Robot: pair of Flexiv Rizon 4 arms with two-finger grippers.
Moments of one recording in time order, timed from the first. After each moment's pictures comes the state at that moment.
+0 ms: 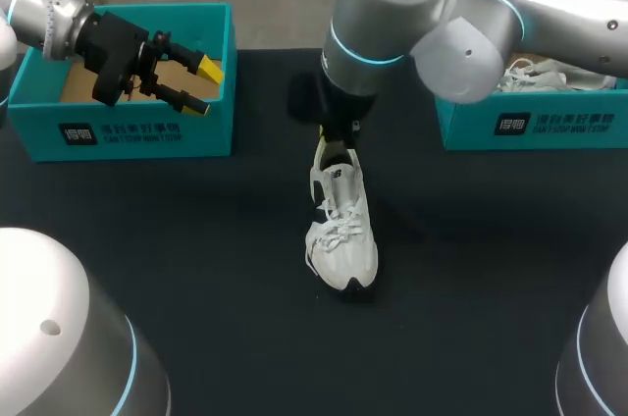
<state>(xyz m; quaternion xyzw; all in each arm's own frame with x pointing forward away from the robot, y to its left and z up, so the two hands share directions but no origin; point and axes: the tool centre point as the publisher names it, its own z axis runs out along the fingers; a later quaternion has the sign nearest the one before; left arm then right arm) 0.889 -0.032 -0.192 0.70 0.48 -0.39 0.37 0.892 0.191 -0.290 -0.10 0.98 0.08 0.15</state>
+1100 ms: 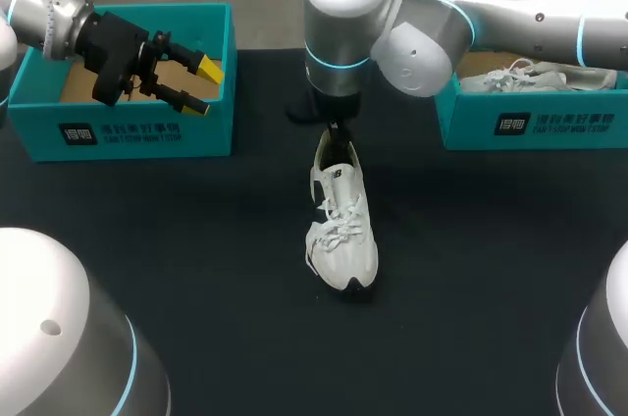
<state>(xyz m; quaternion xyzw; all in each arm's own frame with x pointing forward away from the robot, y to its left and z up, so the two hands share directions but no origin) 0.889 -0.032 -0.192 0.70 0.48 -0.39 0.37 0.971 0.174 -0.373 -0.08 0.99 -0.01 0.13</state>
